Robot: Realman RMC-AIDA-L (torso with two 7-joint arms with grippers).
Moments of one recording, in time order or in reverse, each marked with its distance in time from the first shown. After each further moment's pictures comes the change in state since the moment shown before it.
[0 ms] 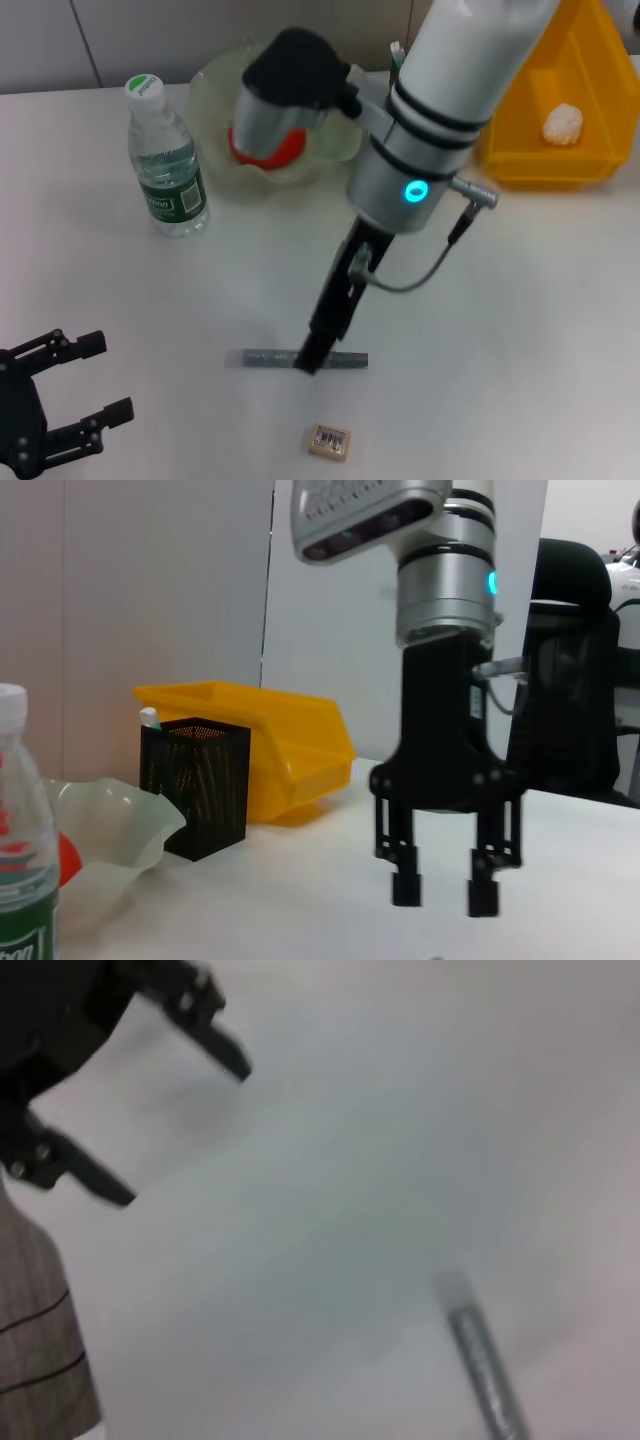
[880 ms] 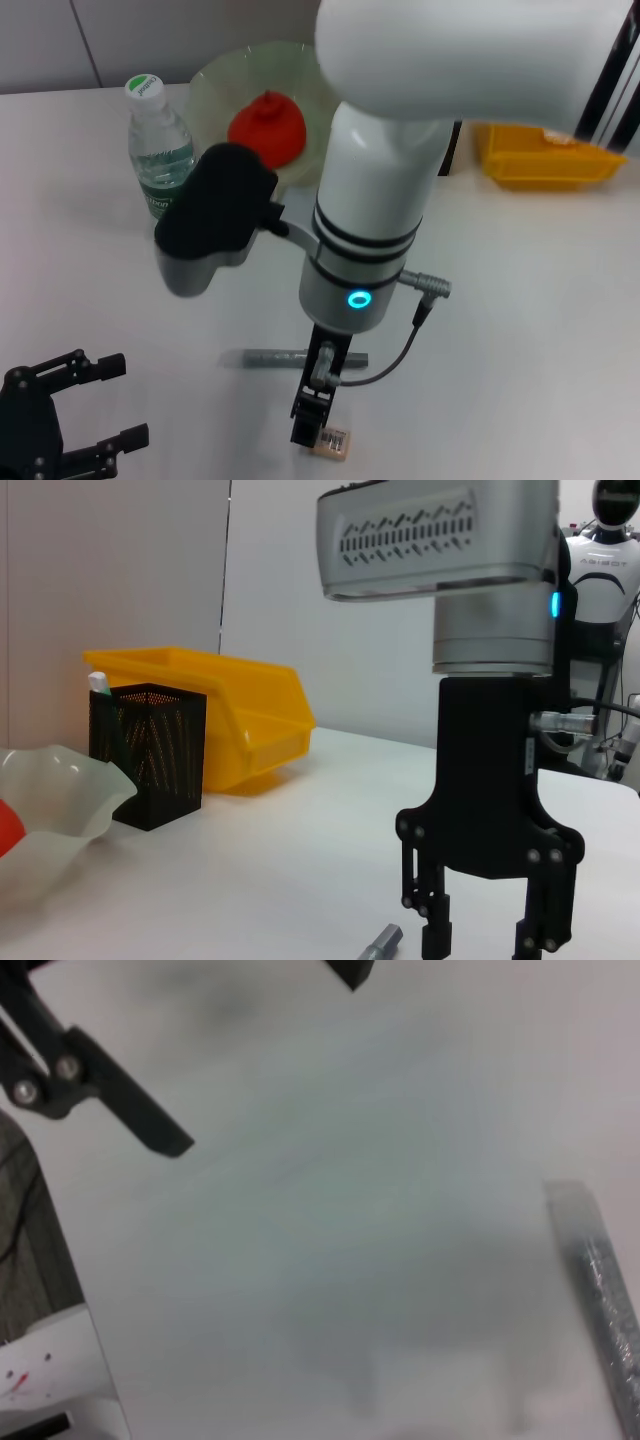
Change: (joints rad) left arm -0.013 -0.004 0.023 0.000 0.053 0.001 0.000; right arm 0.005 0.002 -0.500 -0.186 0.107 0.111 0.370
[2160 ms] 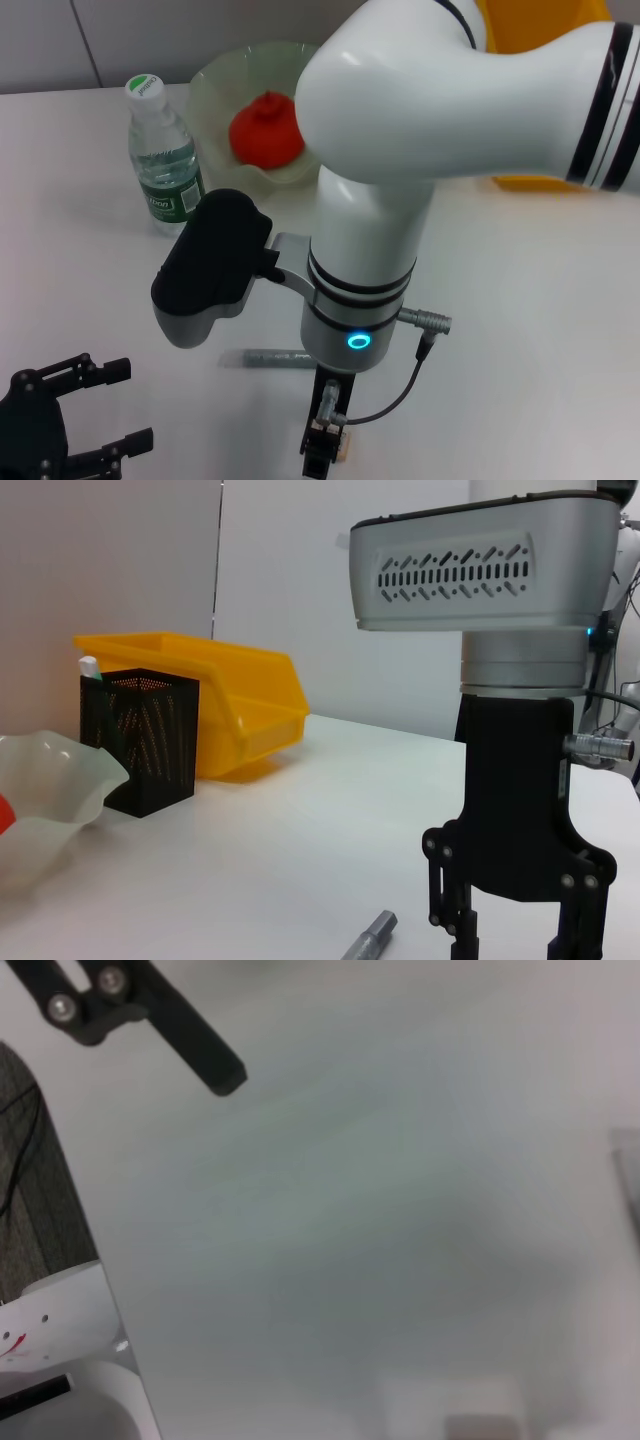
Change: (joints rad) left arm -0.009 -0.003 -0.002 -0.003 0.025 -0.011 -0.001; right arm 0.005 0.000 -0.137 -0.012 0.041 0.039 0.064
